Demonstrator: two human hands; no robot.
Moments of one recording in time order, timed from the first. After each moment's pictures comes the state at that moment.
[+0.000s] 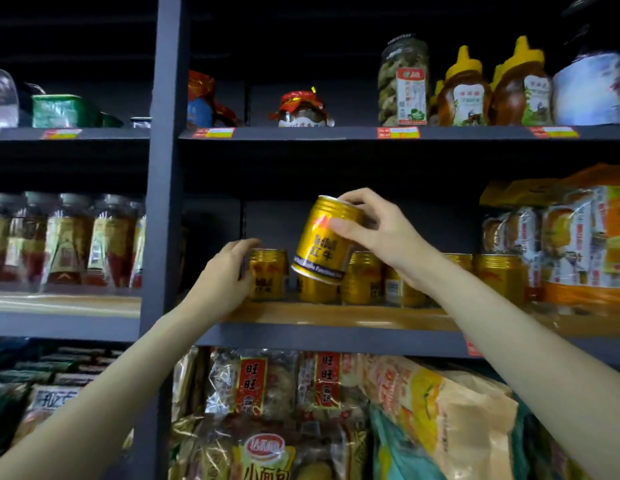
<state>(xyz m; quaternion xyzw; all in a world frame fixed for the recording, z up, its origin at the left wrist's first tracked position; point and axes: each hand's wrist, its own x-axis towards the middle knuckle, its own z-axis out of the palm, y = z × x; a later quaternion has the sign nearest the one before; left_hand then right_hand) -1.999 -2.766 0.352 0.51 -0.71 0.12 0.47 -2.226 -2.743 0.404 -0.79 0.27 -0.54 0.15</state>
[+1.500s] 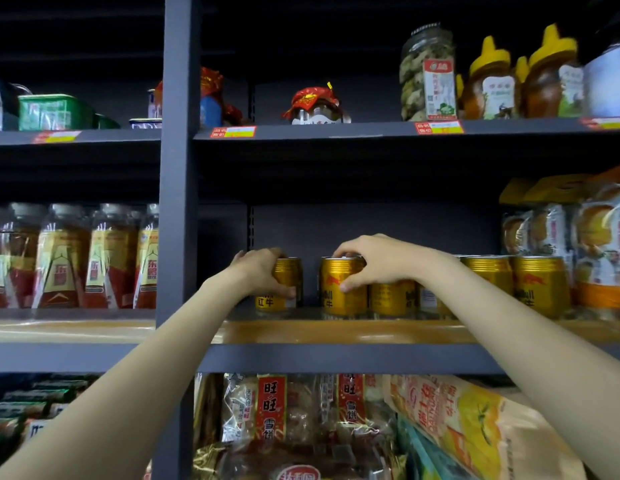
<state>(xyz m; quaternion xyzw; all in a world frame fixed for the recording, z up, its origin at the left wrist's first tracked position) -1.990 -2.823 0.396 0.59 -0.77 0.07 0.24 -2.192 -2.795 0.415 -0.83 0.51 -0.18 -0.11</state>
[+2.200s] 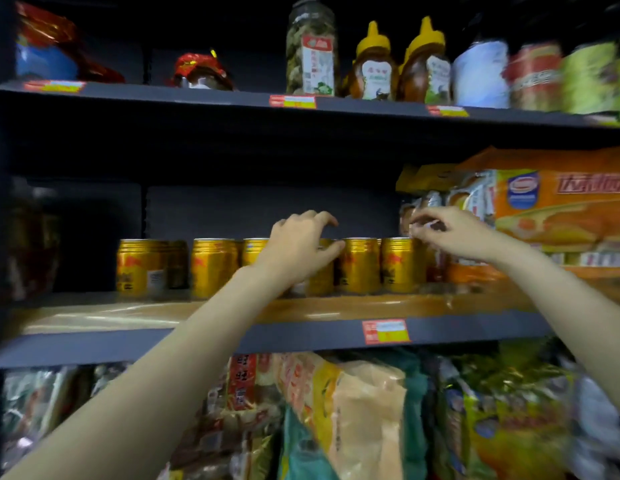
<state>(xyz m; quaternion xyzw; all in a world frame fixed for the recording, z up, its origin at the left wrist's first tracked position) -2.206 -2.802 0.387 0.37 -0.82 0.20 0.39 -2.449 -2.771 0.407 -0.70 0.60 -0.36 -0.15</state>
